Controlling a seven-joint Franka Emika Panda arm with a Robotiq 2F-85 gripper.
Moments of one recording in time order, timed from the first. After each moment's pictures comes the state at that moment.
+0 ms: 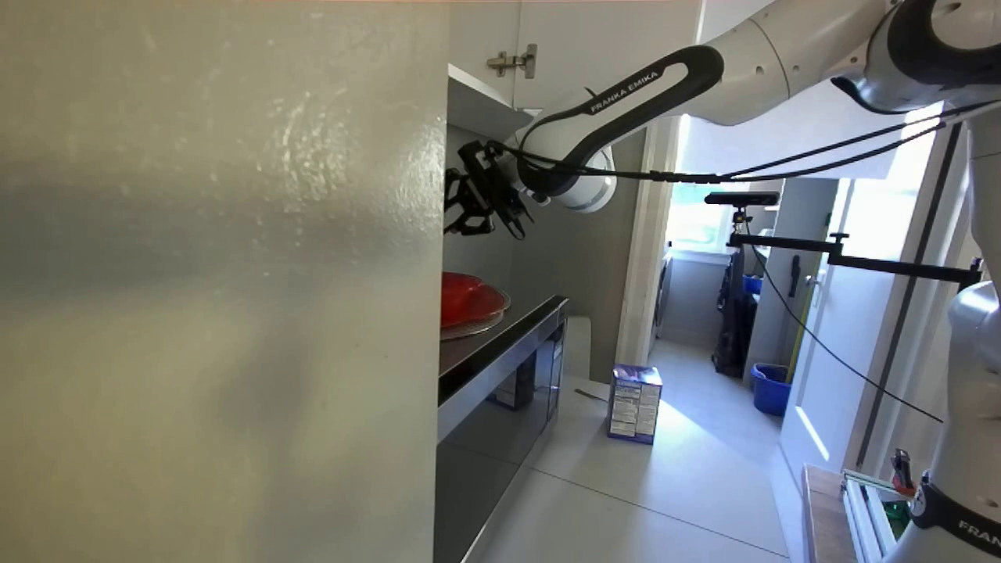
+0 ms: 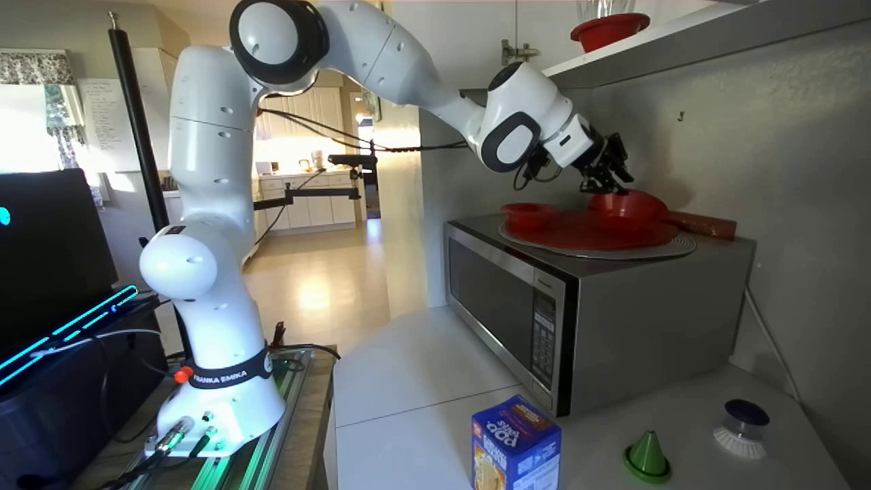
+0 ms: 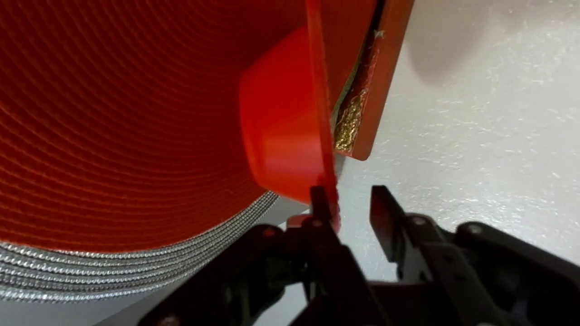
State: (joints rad) arm 0.06 0.23 0.05 -1.92 0.26 3.10 1.09
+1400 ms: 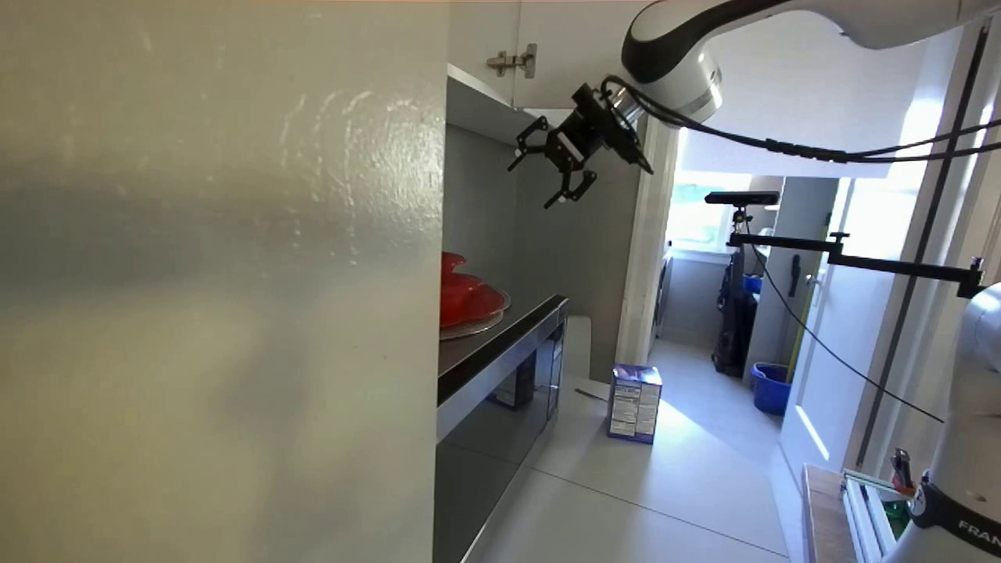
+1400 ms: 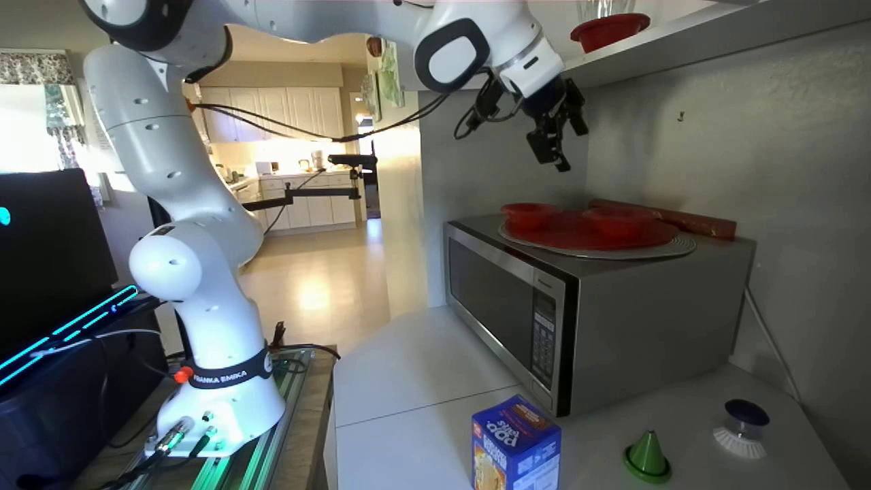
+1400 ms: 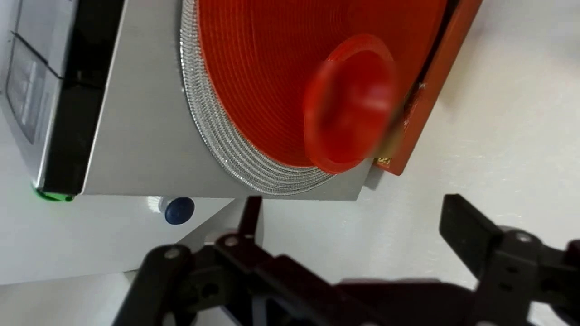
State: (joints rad) arm -0.09 -0.23 0.03 -2.13 0.49 2.55 0.61
